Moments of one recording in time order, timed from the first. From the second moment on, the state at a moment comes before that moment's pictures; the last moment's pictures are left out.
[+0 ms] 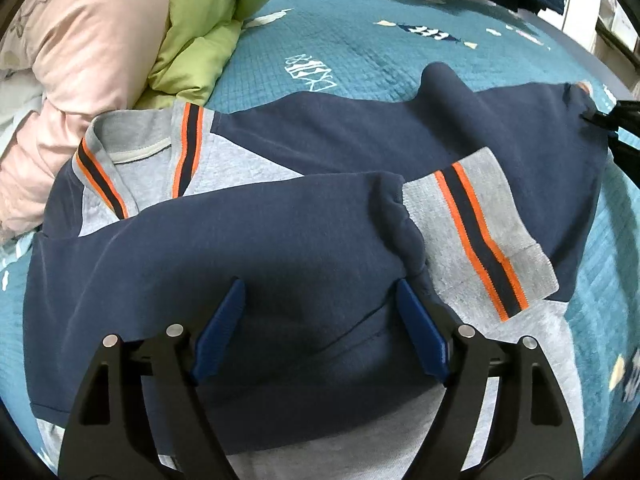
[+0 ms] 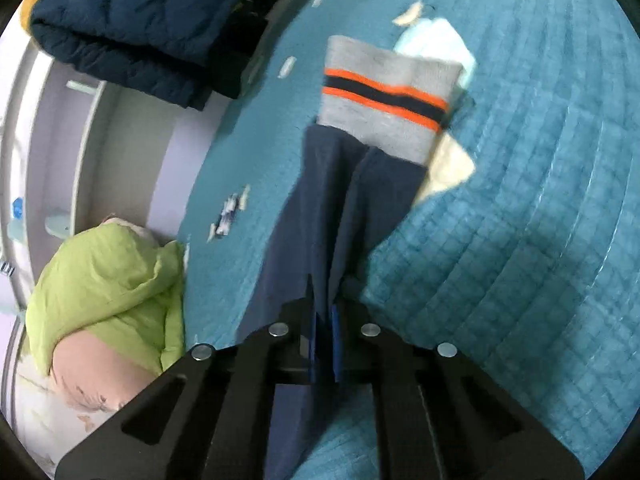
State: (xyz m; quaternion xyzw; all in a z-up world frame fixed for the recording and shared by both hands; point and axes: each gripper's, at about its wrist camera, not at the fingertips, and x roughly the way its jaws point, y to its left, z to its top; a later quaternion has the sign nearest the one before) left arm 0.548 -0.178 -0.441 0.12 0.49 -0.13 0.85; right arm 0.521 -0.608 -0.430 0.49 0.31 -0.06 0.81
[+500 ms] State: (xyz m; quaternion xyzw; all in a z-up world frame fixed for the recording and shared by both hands) left arm 0.535 0.010 -0.343 -0.04 0.45 -0.05 0.89; right arm 0.486 -0.336 -0.245 0.17 0.24 0.12 0.95
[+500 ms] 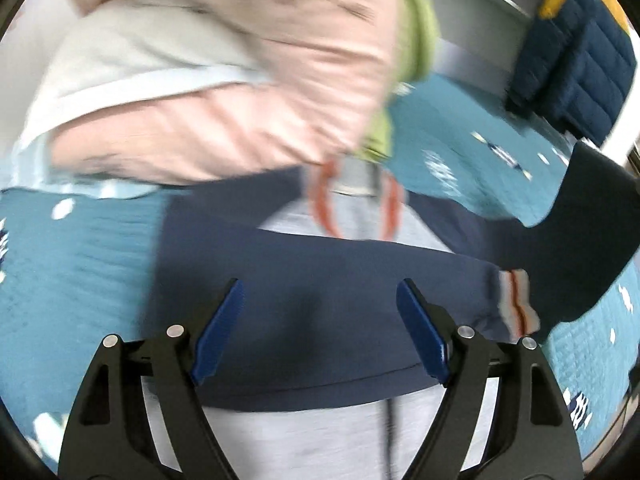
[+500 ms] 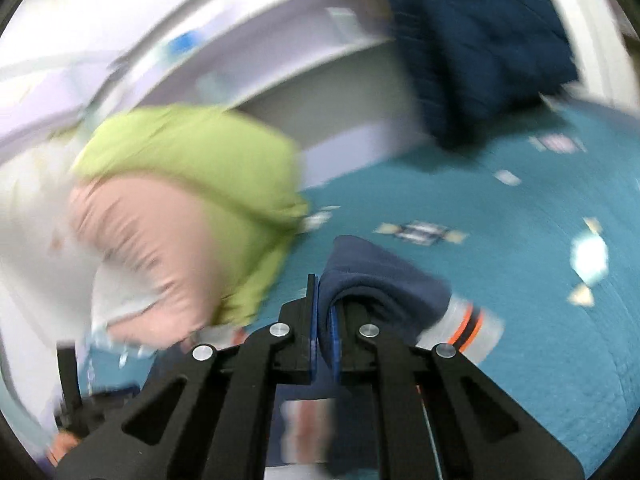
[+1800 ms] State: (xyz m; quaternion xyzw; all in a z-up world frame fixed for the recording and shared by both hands) left arm 0.530 -0.105 -0.375 0.09 0.51 -0.16 0.84; right arm 0.470 -0.320 -0.425 0.33 0.47 0.09 0.81
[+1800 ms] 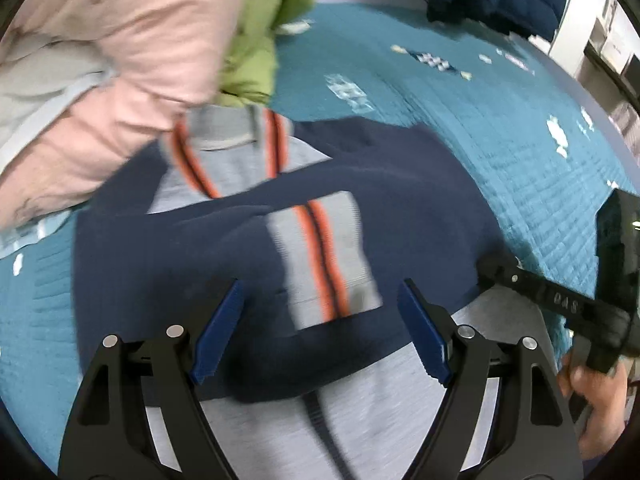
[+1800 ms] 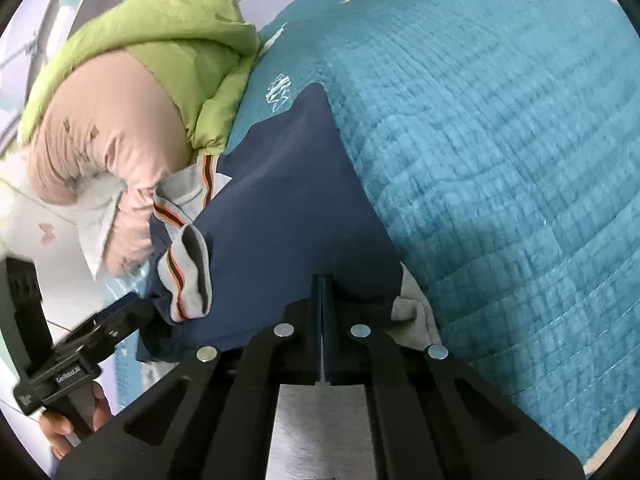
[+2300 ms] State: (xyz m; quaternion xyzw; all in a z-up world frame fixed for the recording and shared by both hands) left arm 0.565 -0.095 -0.397 0.08 0.52 -0.11 0.84; right arm 0.470 -0.329 -0.431 0.36 0.48 0.11 0.80
